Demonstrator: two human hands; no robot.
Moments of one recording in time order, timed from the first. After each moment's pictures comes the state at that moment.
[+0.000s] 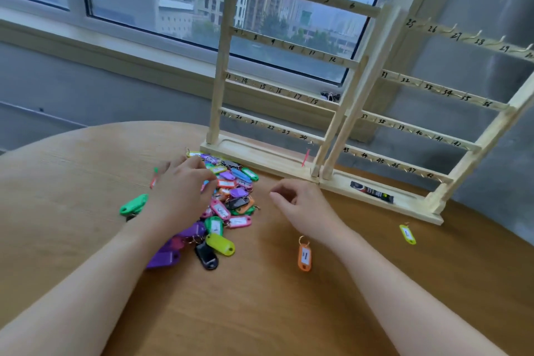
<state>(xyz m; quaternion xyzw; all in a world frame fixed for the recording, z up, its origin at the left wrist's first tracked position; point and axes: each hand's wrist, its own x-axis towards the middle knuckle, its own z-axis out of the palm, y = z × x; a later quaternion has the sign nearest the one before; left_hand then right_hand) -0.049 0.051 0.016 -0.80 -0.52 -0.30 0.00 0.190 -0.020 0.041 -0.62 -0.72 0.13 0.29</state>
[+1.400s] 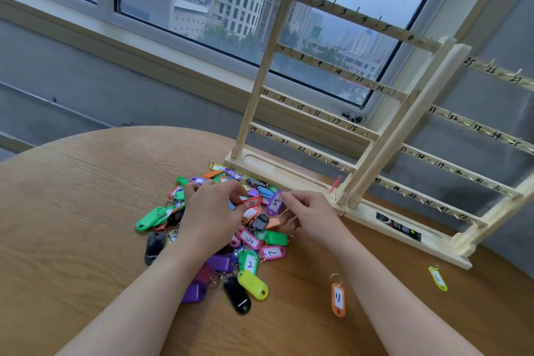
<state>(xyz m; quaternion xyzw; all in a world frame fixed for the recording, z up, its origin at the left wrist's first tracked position) -0.046 0.067 0.000 -0.72 -0.54 -0.41 -0.17 0.154 0.034 0.042 -0.64 -0.59 0.34 0.35</state>
